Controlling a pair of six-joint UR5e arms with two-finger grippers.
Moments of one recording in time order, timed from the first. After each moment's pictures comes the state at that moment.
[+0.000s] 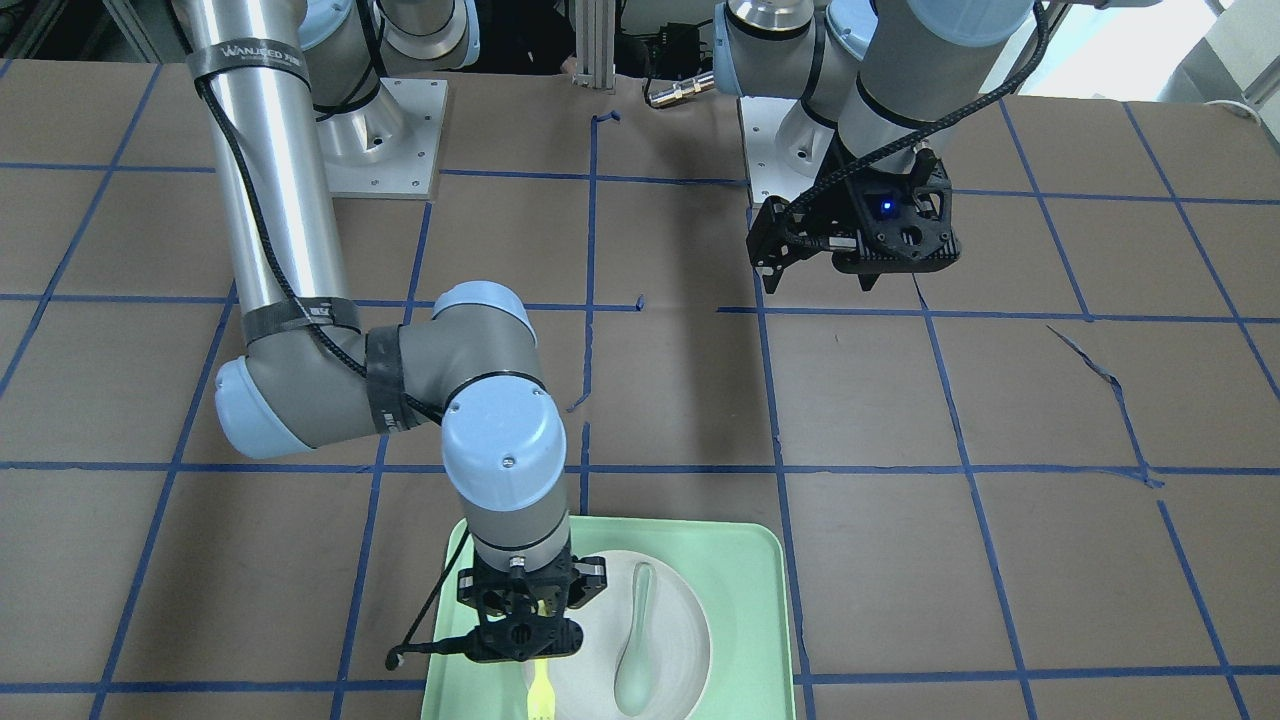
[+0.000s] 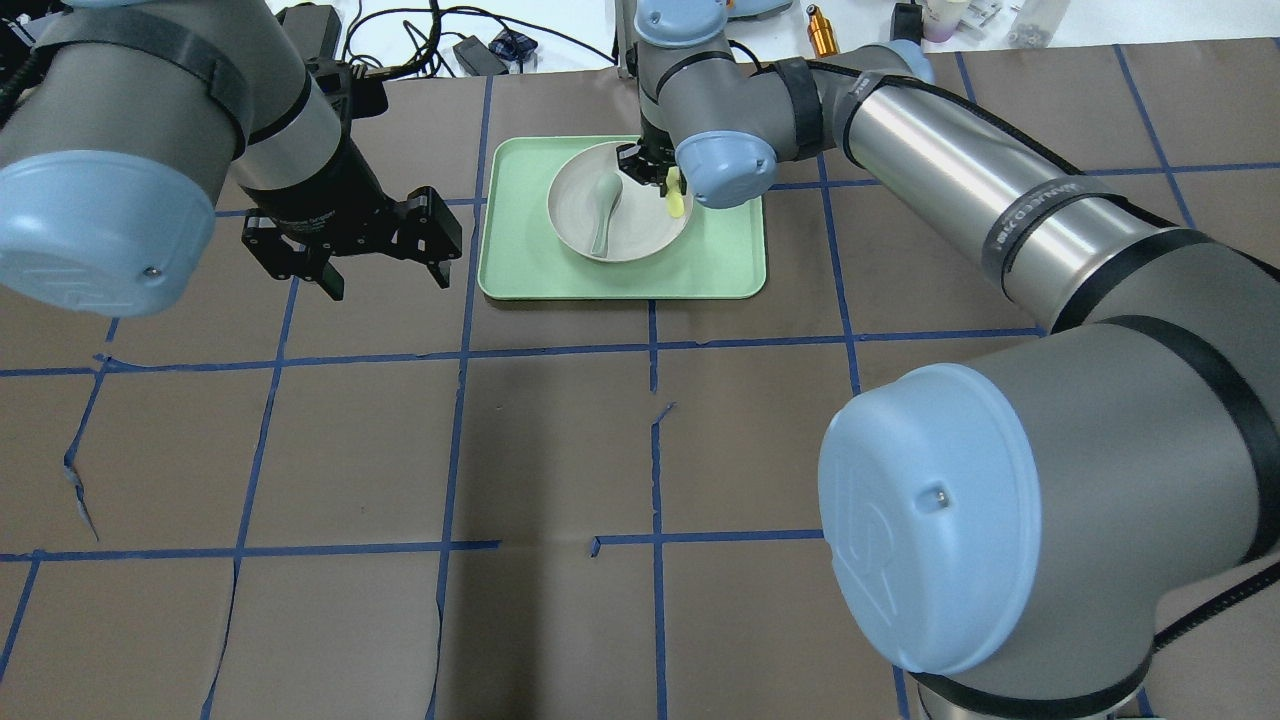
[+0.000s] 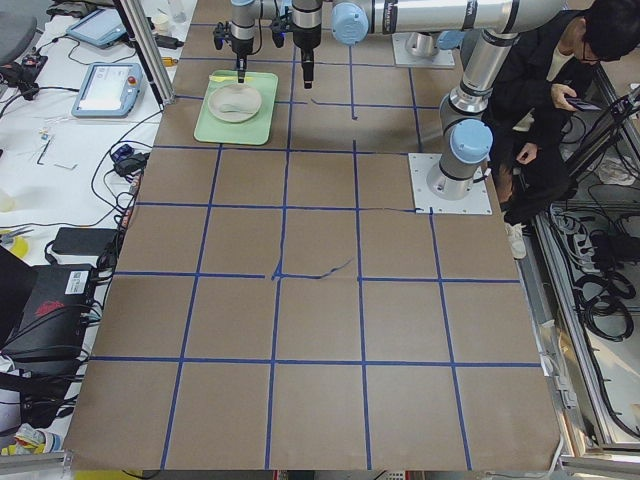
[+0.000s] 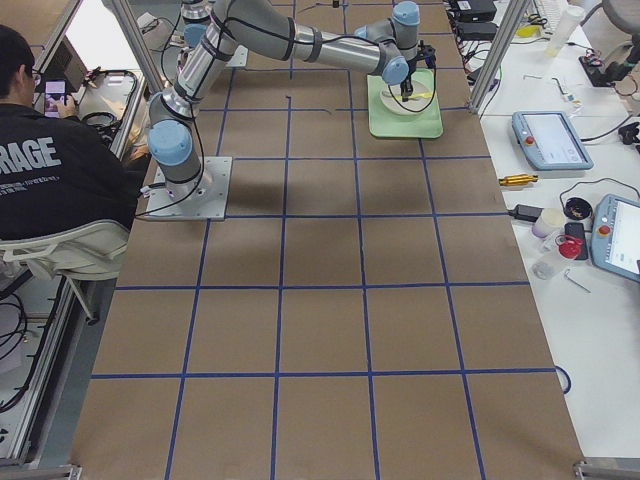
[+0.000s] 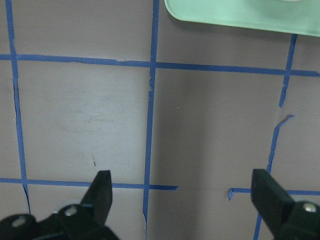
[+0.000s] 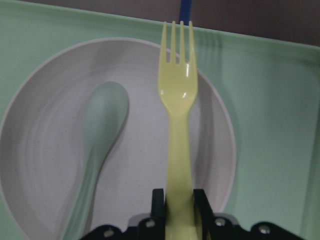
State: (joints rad) left arm -1.62 -1.57 -1.69 -1.45 1.55 -0.13; right arm 1.82 -0.85 1.25 -2.15 -1.59 0.20
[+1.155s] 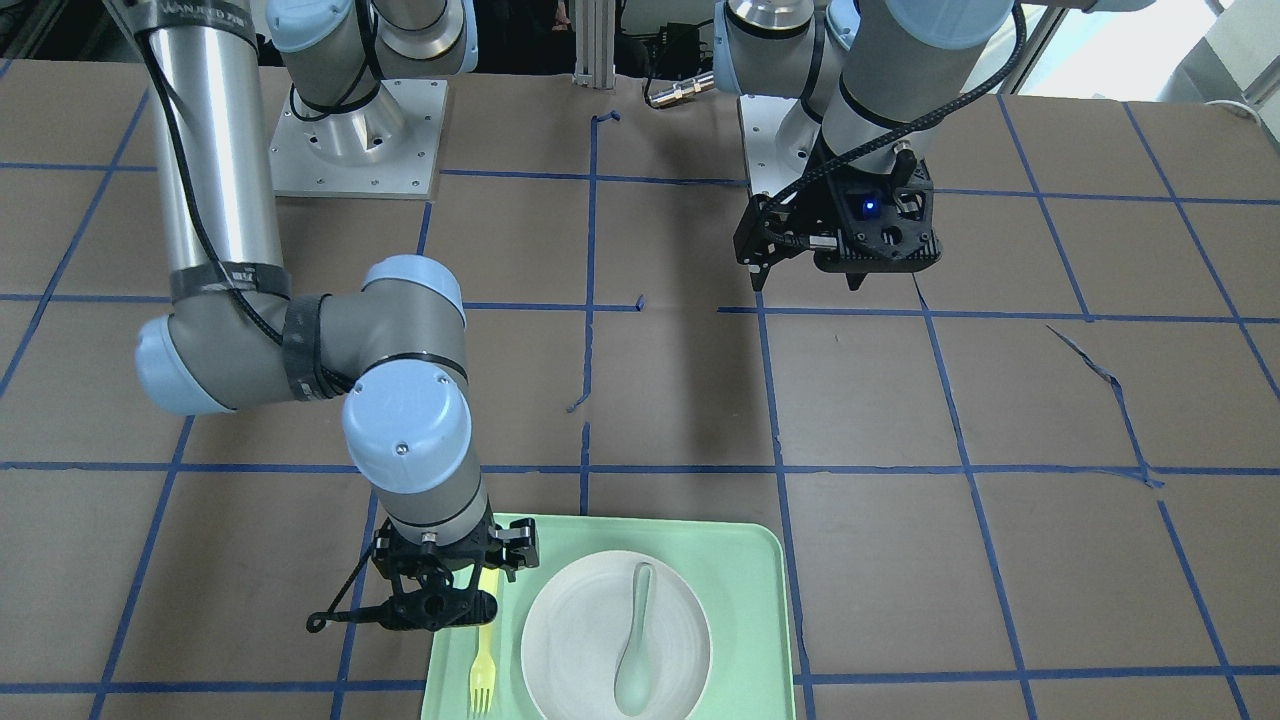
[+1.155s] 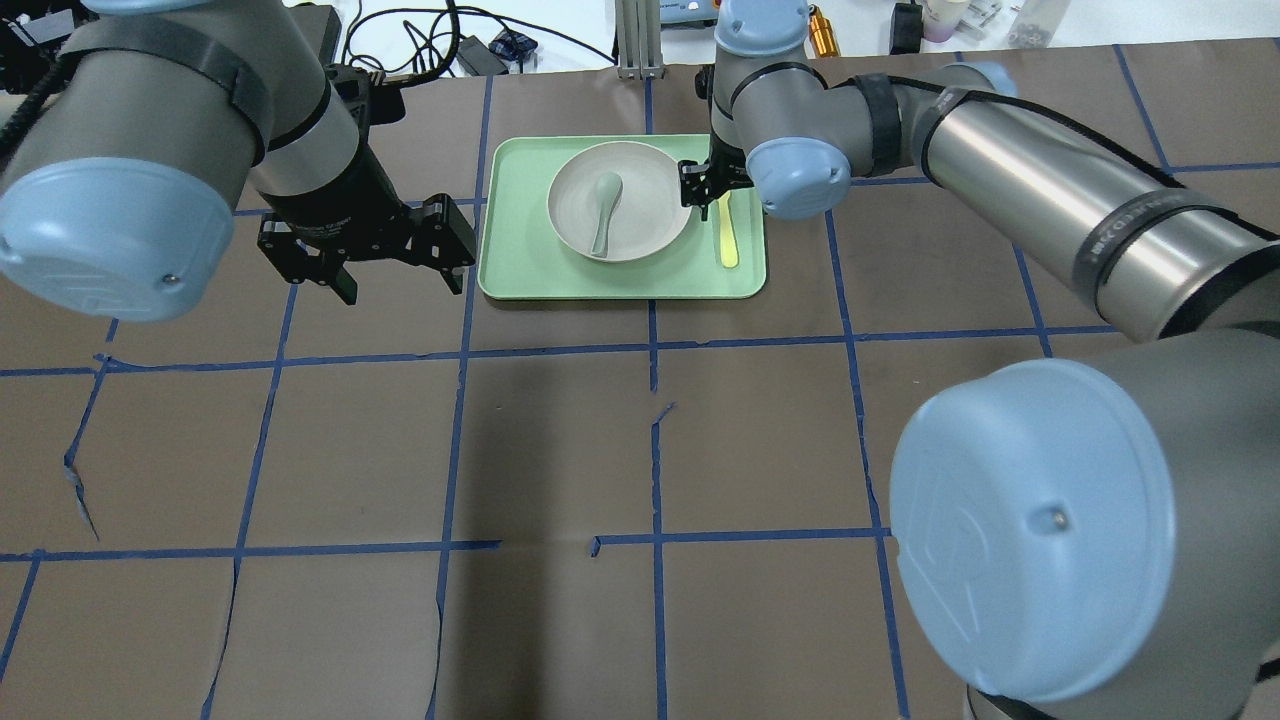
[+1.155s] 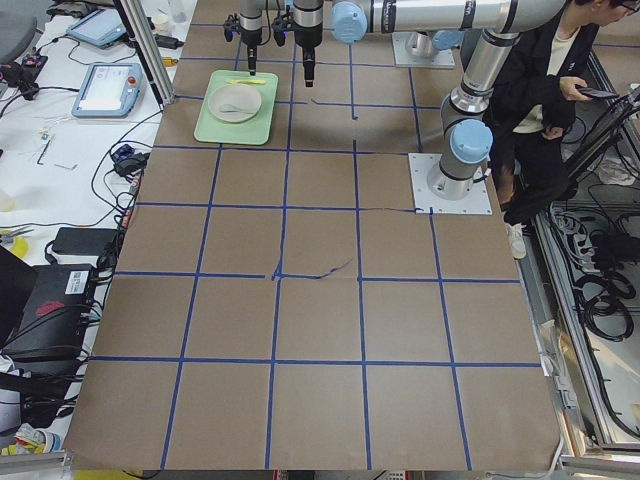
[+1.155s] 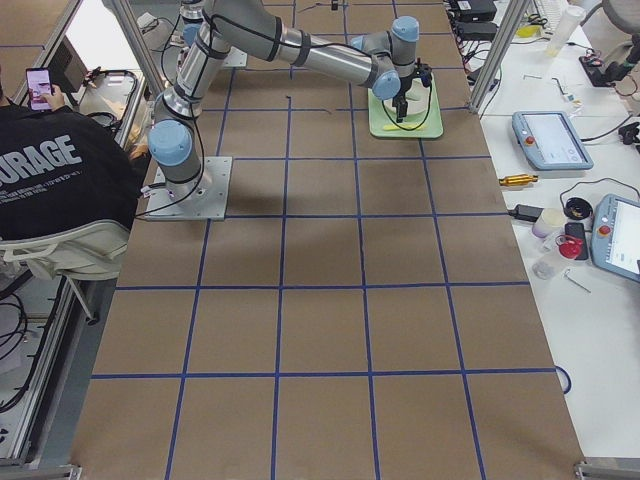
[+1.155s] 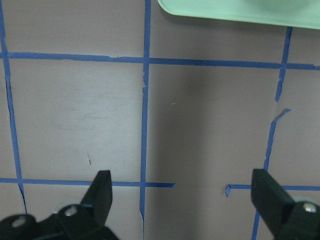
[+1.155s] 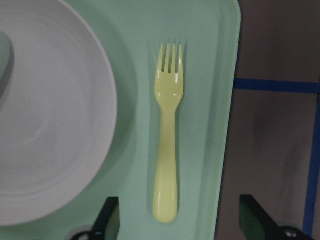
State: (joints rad) left arm -1.64 -1.57 -1.69 -1.45 1.55 -0.13; right arm 1.75 -0.99 1.38 -2.07 -1.60 0.11
